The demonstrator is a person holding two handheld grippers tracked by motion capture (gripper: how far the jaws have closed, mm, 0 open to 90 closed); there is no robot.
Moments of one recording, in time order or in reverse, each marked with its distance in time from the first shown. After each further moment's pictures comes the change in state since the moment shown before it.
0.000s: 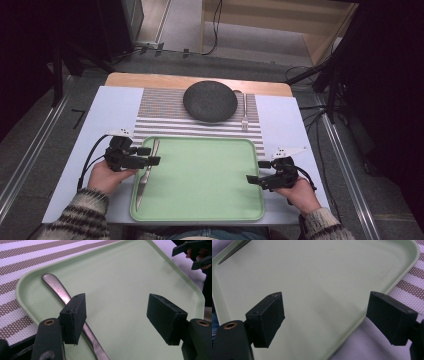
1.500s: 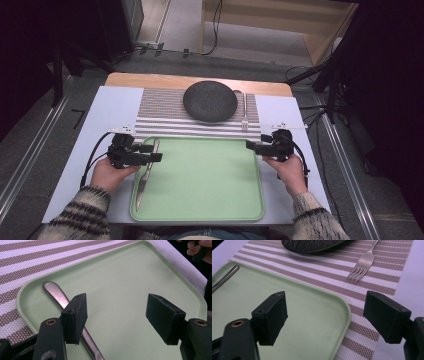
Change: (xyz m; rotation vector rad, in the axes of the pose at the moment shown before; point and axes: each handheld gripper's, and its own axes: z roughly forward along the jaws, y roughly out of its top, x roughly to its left) left arm 0.002 0.006 0.007 -0.019 -0.004 -0.010; right arm -0.033 0.057 0.012 -0.147 -0.220 0.185
